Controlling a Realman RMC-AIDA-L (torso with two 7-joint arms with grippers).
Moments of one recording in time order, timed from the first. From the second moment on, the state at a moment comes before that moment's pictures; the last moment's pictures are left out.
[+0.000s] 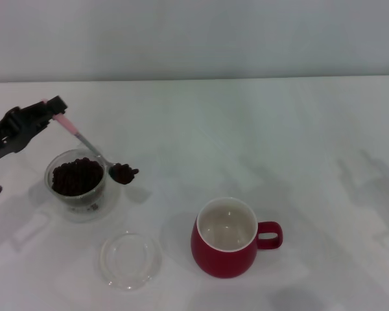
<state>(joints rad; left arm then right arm) -0.49 -1.99 0.79 0.37 1.43 1.34 -1.93 0.35 2.01 -0.52 0.18 -1.12 -1.92 0.06</state>
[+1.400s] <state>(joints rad) -0.73 -2.02 1.01 0.37 1.47 1.32 -1.98 0.35 2.01 -0.52 0.18 -1.12 -1.92 0.06</state>
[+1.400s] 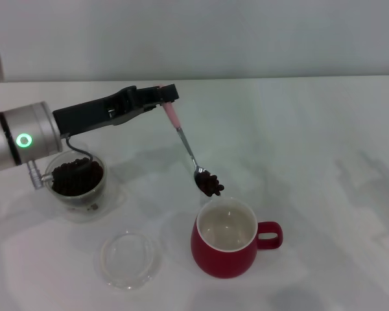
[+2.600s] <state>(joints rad) -0.91 -2.07 1.07 0.42 1.70 1.22 -2.01 0.35 2.01 -0.52 0.17 -1.11 -1.89 0.06</state>
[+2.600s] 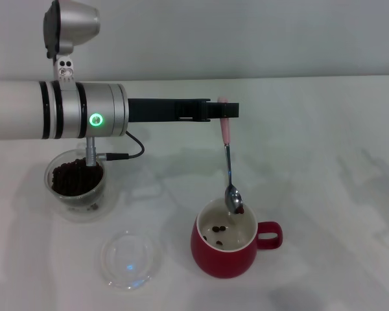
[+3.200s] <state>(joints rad) -0.81 -2.08 1.22 0.63 1.70 1.23 -2.06 0.35 2.01 -0.52 0.17 -1.11 -1.89 0.06</state>
